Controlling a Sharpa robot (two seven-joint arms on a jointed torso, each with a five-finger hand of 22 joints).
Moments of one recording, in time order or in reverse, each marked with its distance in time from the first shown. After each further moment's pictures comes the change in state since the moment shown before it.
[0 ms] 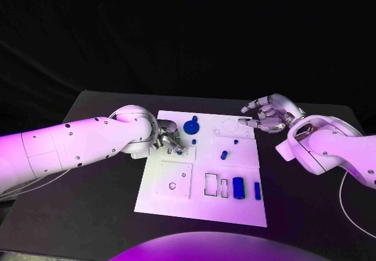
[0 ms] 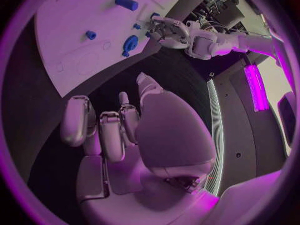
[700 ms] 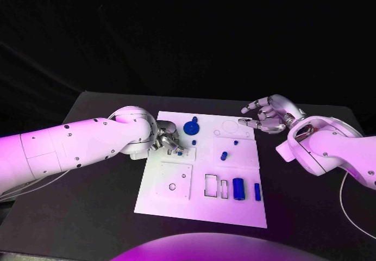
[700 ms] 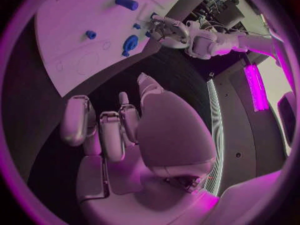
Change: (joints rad) left arm -0.001 -0.006 0.003 0.003 0.001 -0.001 -0.002; left_hand -0.031 0.011 -0.090 0.006 0.000 0.000 0.000 -0.012 0.002 0.000 0.000 0.000 0.005 0.000 0.000 0.000 0.000 0.000 0.000 0.000 0.000 0.001; right arm 0.000 -0.002 0.000 0.000 0.002 -0.001 0.003; right_hand -0.012 0.001 0.000 0.000 0.000 0.000 0.000 0.000 -0.002 -0.004 -0.004 -0.004 0.000 0.000 0.000 -0.004 0.000 0.000 0.000 0.000 -0.008 0.000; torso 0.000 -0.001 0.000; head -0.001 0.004
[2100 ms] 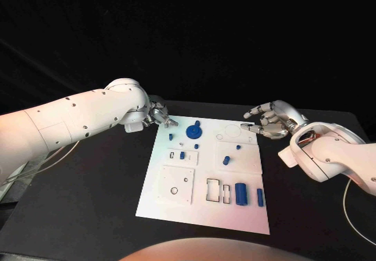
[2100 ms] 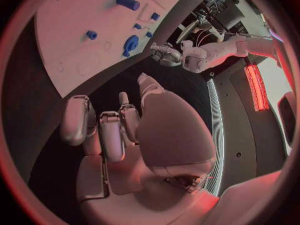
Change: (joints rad) left arm 0.093 0.078 0.057 -0.277 0.031 0.076 -0.005; left_hand 0.019 0.008 -0.066 -0.002 0.000 -0.040 0.028 -0.070 -0.021 -0.054 0.021 -0.032 -0.085 0.000 0.008 -0.005 0.000 0.000 -0.007 0.007 -0.009 -0.024; right arm -0.003 0.005 0.000 -0.008 0.004 -0.001 0.005; right_hand -0.008 0.000 0.000 0.000 0.000 0.000 0.000 0.000 -0.001 0.000 0.000 -0.006 0.000 0.000 0.000 -0.004 0.000 0.000 0.000 0.000 -0.006 0.000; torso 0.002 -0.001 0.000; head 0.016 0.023
